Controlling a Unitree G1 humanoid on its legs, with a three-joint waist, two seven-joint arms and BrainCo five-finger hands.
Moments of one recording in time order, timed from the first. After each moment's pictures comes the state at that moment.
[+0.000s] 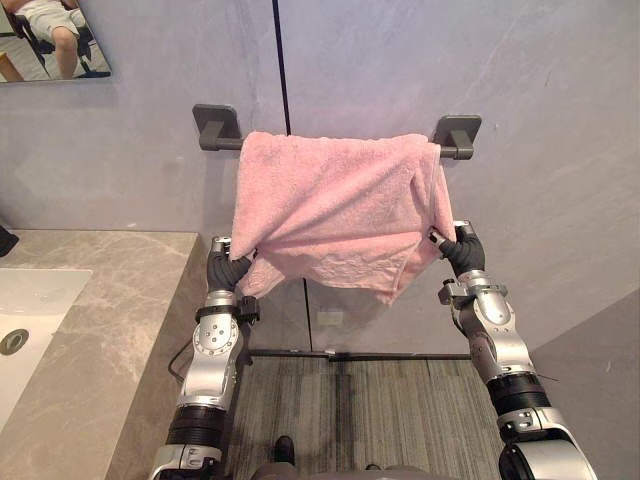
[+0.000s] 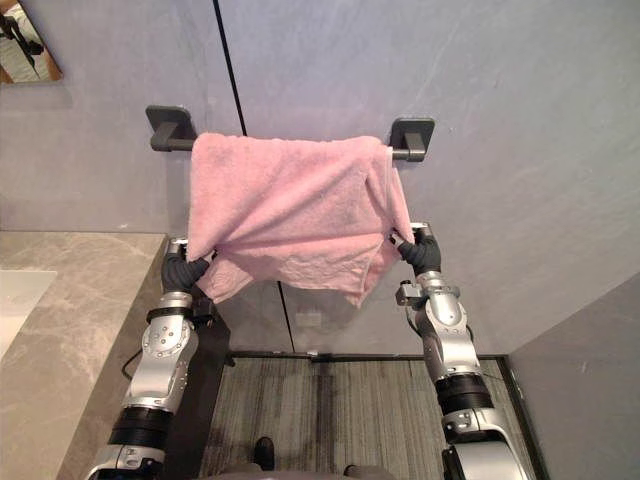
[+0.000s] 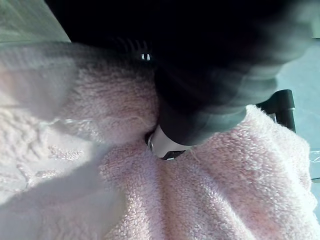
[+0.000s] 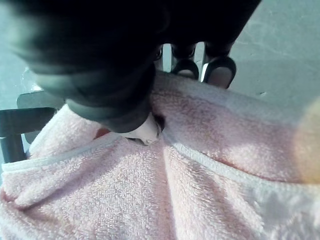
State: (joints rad) left arm -0.15 0.15 0.04 0.17 -0.05 -0.20 0.18; right arm -0.33 -0.25 -0.01 0.36 0.36 -0.19 0.03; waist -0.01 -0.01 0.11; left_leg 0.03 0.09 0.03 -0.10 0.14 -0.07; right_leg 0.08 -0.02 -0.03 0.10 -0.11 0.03
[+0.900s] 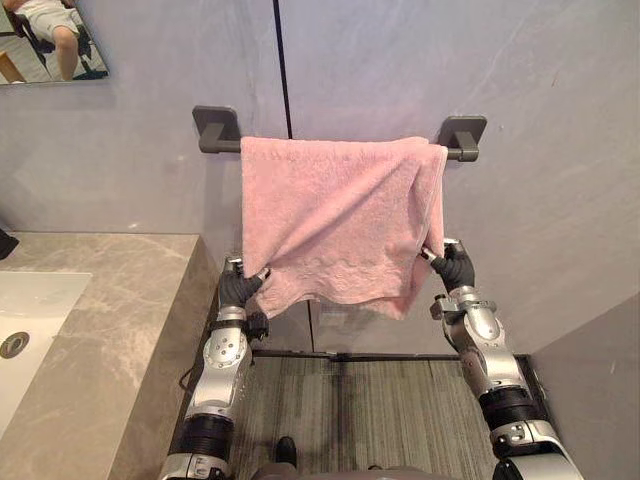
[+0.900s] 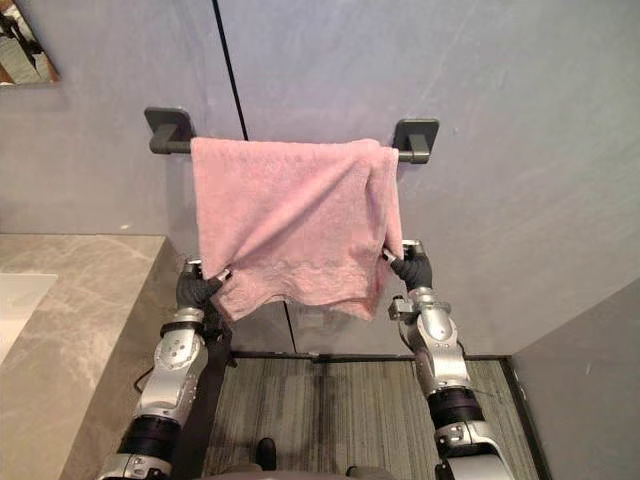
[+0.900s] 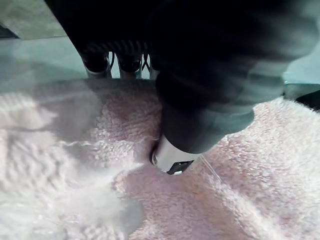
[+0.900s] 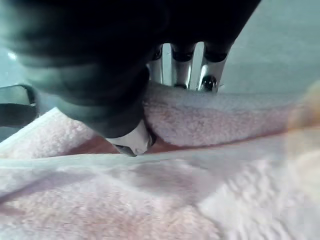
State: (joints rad) left arm -0.07 0.12 -0.01 0.25 -0.10 -0.20 0.17; right arm -0.23 -0.19 0.01 0.38 0.34 -0.21 0.01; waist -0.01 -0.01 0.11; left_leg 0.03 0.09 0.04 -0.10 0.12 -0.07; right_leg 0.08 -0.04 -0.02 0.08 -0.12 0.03
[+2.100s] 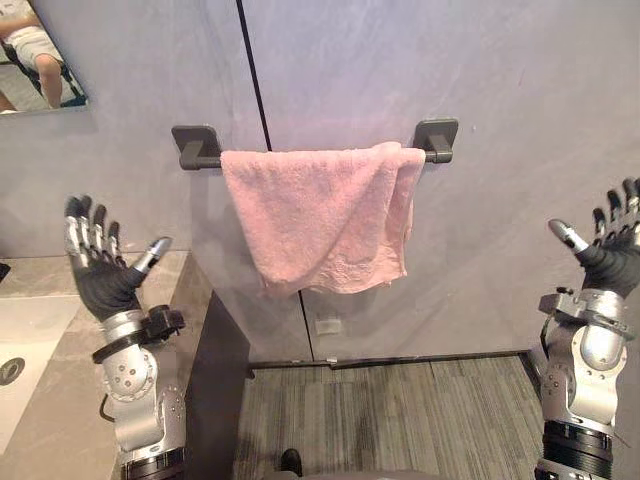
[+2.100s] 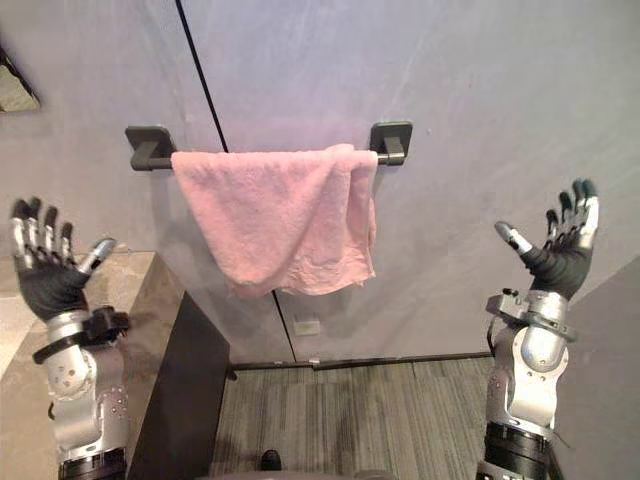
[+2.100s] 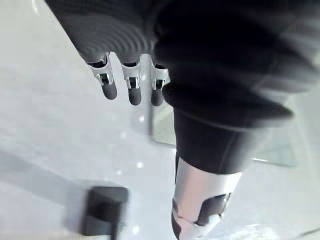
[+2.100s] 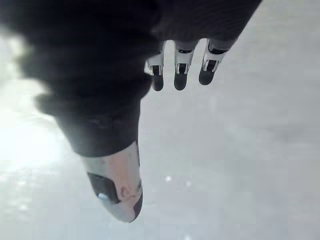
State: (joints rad) left arm 0.05 0.13 0.34 -0.36 -0.35 -0.31 0.17; right arm -0.11 -0.23 -0.40 -0.23 0.29 -0.27 -0.12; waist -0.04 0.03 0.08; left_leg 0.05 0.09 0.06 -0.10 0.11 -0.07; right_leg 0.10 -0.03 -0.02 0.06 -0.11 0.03
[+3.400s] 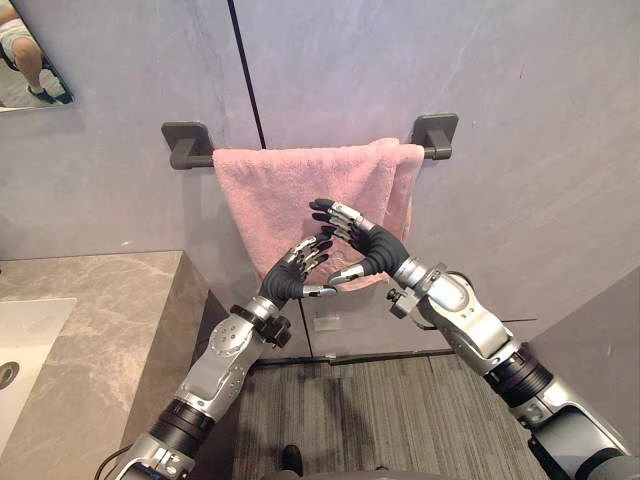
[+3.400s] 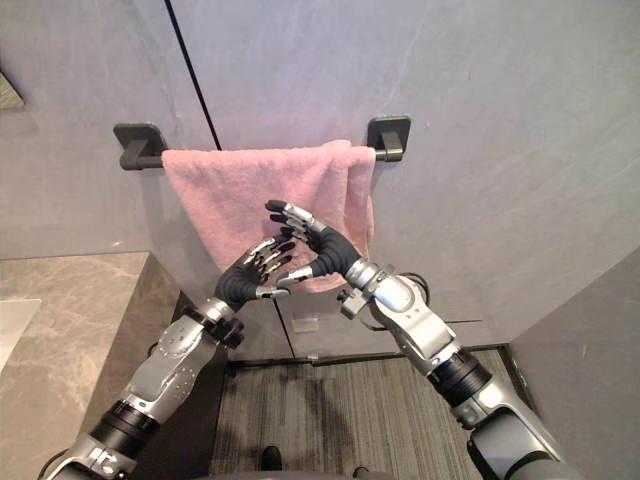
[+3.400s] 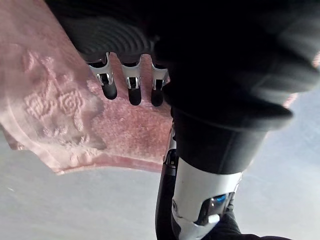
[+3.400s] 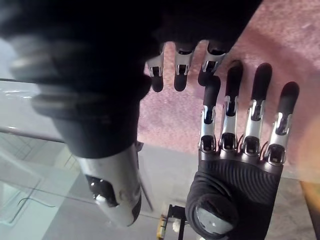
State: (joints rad) left arm -0.19 0.38 -0.39 0.10 -0.53 -0.17 -0.15; right arm -0.47 -0.43 0.54 0.08 0.44 -0.15 0.22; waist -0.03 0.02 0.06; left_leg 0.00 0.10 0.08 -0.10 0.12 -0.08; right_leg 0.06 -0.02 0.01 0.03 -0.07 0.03
